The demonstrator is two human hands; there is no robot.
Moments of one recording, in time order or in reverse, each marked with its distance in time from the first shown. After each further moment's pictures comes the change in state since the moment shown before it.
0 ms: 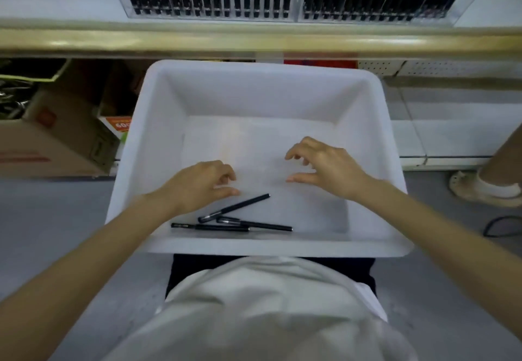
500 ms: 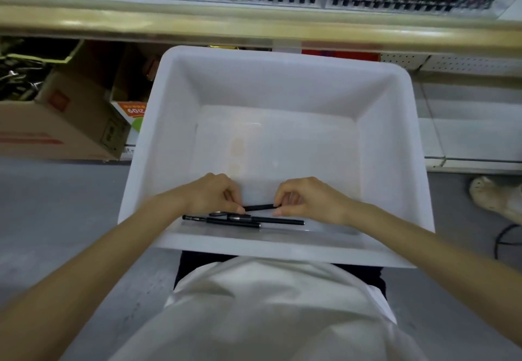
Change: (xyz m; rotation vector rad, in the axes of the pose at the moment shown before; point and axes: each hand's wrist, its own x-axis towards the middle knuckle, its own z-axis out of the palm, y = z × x) left_hand -0.002 -0.012 0.017 -0.307 -0.289 -0.162; right_hand 0.001 -0.038 0.046 0.421 -0.400 0.111
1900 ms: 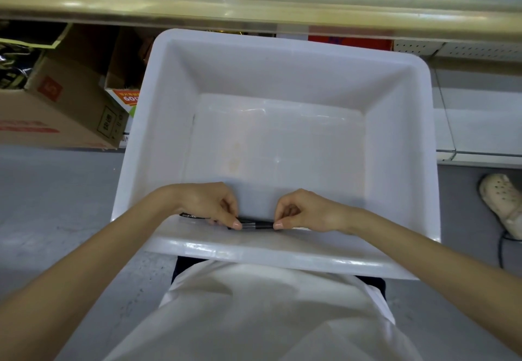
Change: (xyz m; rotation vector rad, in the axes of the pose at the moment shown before) left_hand -0.001 0.004 0.001 -0.230 -0.331 -0.104; right_hand 0.004 0.010 0.015 0.310 -0.226 0.122
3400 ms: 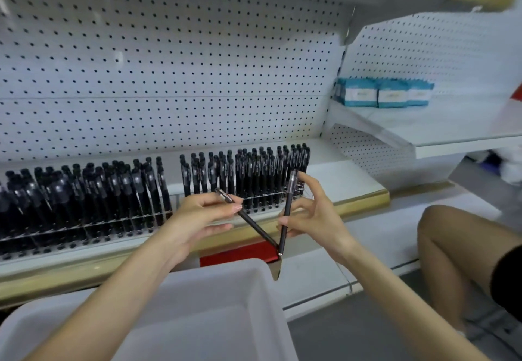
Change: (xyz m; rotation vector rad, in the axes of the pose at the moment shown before) left_hand 0.006 0.326 -0.121 -0.647 0.462 0.672; right_hand -0.161 -0.071 -0.266 0.408 1.043 -0.423
